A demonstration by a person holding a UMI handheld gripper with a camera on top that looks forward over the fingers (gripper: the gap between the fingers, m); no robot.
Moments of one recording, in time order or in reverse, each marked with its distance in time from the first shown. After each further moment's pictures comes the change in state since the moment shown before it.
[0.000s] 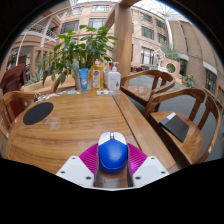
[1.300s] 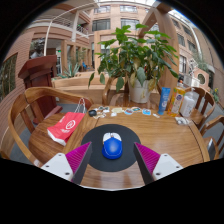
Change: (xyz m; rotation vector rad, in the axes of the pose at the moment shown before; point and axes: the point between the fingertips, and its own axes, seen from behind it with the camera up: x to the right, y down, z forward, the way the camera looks) arm -0.371 -0.113 0.036 0.012 -0.320 -0.153
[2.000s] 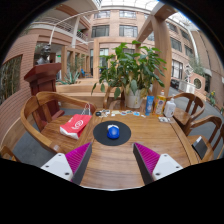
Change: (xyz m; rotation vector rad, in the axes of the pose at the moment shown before) arm -0.016 0.021 -0.197 0.071 0.039 -0.007
